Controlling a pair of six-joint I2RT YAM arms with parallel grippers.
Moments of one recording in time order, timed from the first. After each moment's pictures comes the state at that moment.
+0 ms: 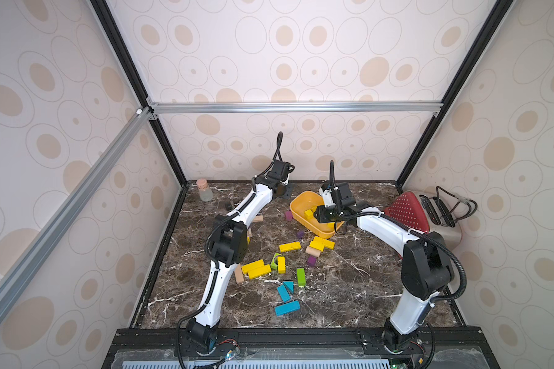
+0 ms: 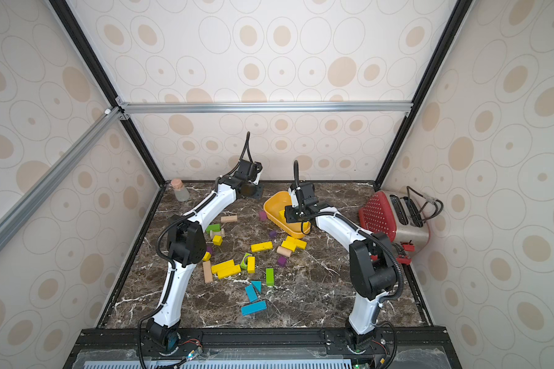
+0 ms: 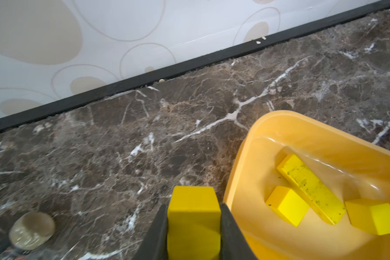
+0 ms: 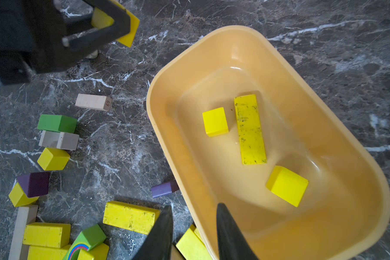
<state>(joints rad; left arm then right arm) -0.47 2.40 2.29 -0.70 -0.06 -0.08 0.40 1.78 1.37 -0.42 -0.14 0.24</state>
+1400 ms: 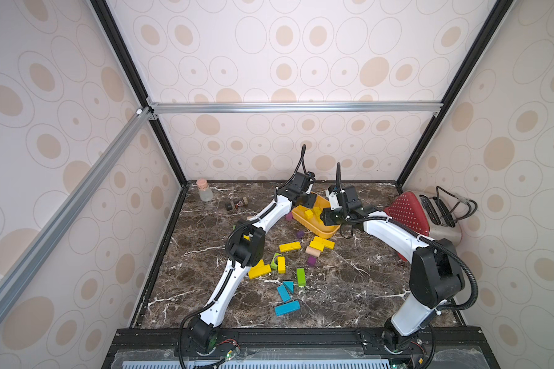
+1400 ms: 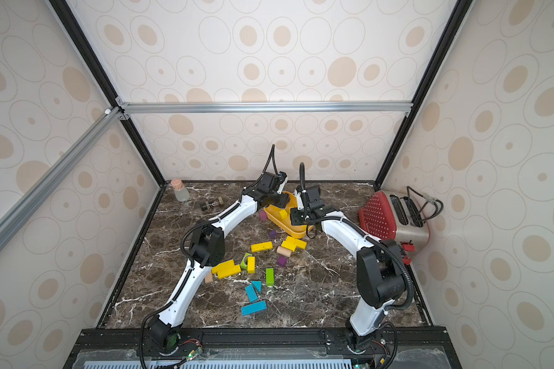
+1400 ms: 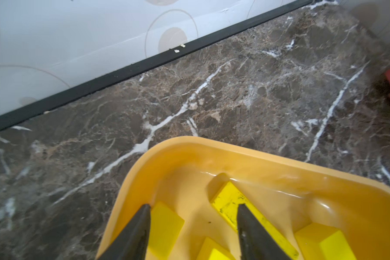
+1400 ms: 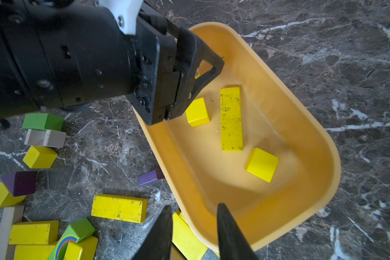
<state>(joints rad) -0.57 2.61 2.43 -0.53 0.05 -0.09 0.38 1.70 1.28 -0.42 -0.09 0.23</state>
